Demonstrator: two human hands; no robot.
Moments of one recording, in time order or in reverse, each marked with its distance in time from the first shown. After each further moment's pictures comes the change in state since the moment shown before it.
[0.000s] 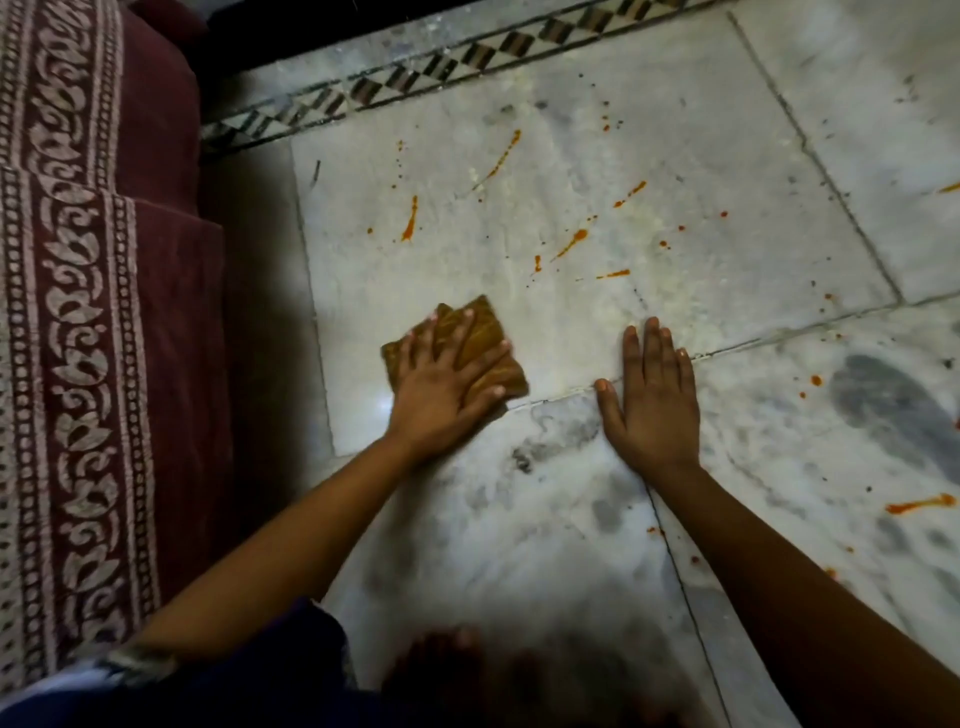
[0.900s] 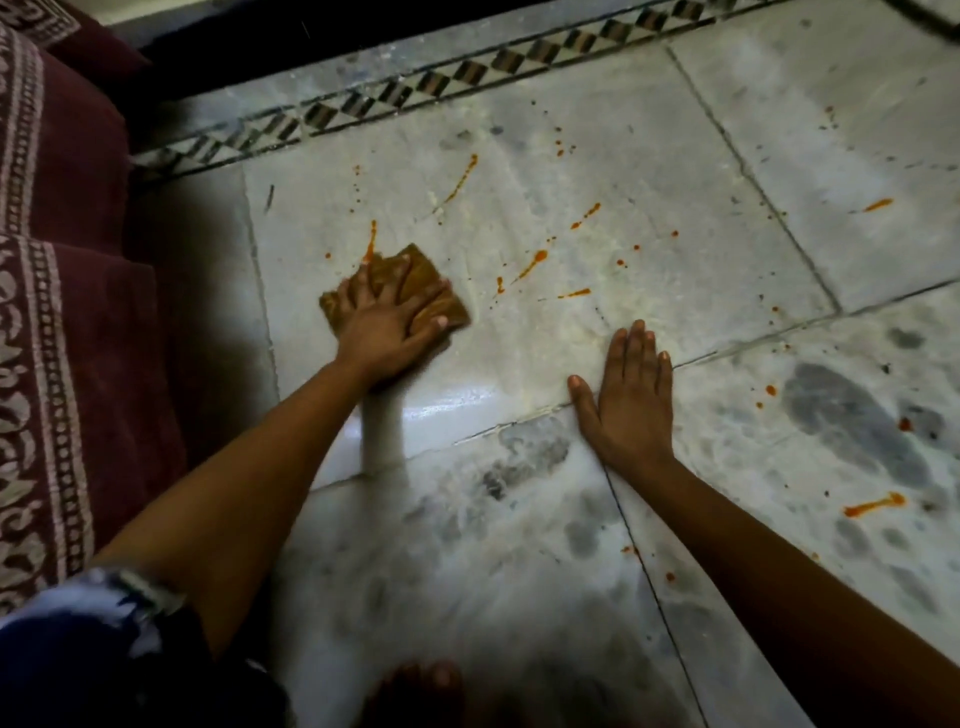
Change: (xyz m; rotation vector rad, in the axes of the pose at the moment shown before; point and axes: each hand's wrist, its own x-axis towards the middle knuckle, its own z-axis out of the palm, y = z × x) left_hand 0.088 -0.044 -0.021 0.004 0.000 -0.105; right_hand 0.018 0.004 -0.002 -0.028 0.010 0.113
